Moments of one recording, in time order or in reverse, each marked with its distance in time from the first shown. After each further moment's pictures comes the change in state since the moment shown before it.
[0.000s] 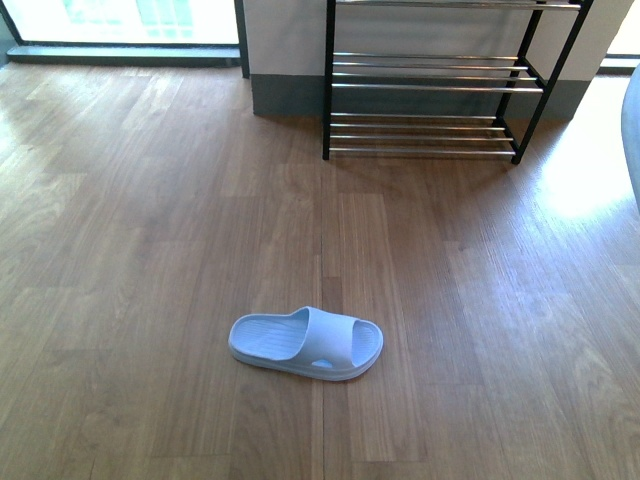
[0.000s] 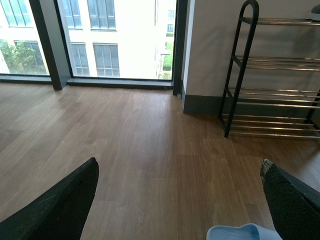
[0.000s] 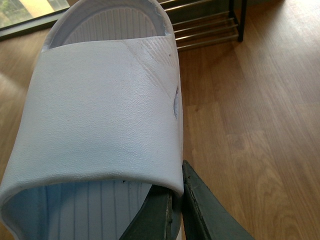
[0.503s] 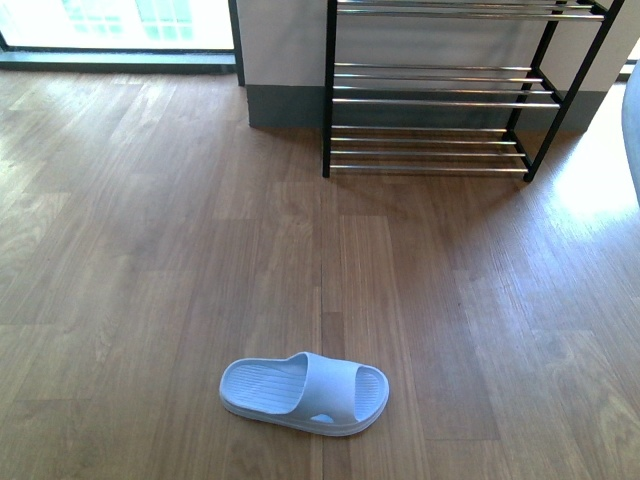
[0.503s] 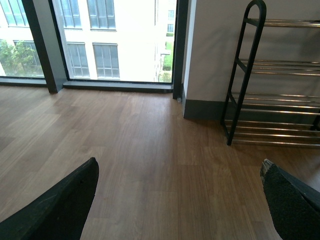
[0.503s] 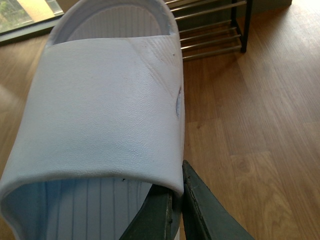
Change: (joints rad) left arm 0.000 0.000 0.000 0.000 0.000 0.000; right arm 0.000 0.002 0.000 0.000 0.001 0.000
